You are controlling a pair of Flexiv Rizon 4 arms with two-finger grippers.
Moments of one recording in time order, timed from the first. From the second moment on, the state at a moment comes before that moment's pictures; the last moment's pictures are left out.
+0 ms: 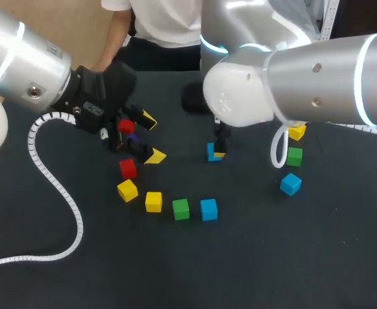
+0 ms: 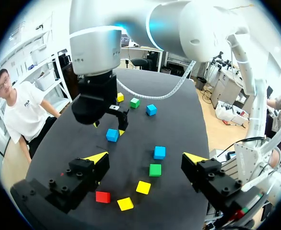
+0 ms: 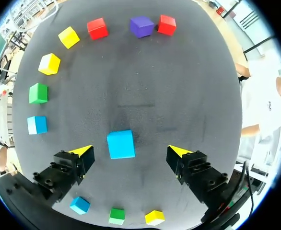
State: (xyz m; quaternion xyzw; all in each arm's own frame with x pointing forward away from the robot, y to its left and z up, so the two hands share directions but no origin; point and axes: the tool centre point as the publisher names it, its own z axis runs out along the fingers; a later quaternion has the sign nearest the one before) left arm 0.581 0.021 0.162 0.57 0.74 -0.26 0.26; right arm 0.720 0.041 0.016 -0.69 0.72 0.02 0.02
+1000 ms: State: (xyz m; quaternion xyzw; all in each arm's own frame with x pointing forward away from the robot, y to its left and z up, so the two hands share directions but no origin) left arm 0.581 0.021 0.161 0.57 0.74 -0.26 0.26; right arm 0.702 0.011 0.019 -0.69 0.72 0.02 0.05
